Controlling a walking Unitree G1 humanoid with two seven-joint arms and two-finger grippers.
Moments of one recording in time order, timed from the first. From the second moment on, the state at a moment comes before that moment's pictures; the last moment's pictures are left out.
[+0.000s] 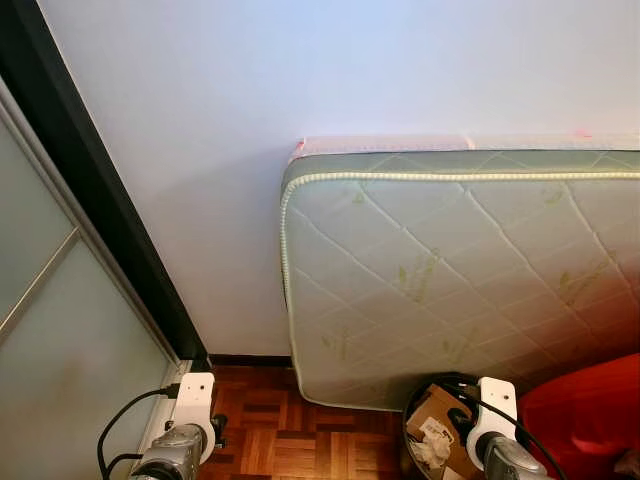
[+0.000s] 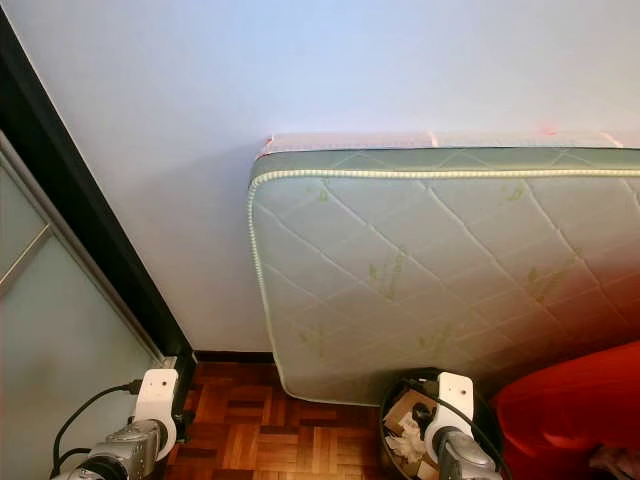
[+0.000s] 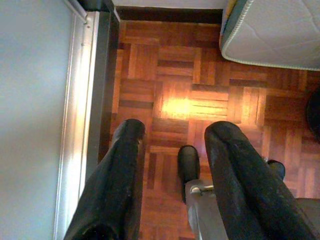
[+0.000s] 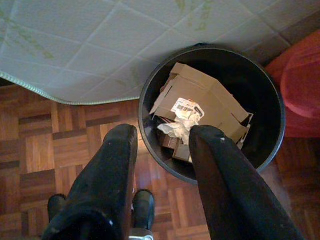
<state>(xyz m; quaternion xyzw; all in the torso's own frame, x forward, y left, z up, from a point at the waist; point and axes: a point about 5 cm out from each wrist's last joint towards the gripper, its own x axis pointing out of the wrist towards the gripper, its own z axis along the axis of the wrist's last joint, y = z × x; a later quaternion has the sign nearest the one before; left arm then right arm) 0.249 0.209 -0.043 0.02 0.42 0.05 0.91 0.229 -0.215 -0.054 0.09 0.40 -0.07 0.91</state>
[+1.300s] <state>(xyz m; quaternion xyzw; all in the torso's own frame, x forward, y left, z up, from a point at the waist) 0.242 0.214 -0.048 0.03 0.43 0.06 0.90 0.233 -0.213 -0.052 0.09 0.40 -0.07 0.91</state>
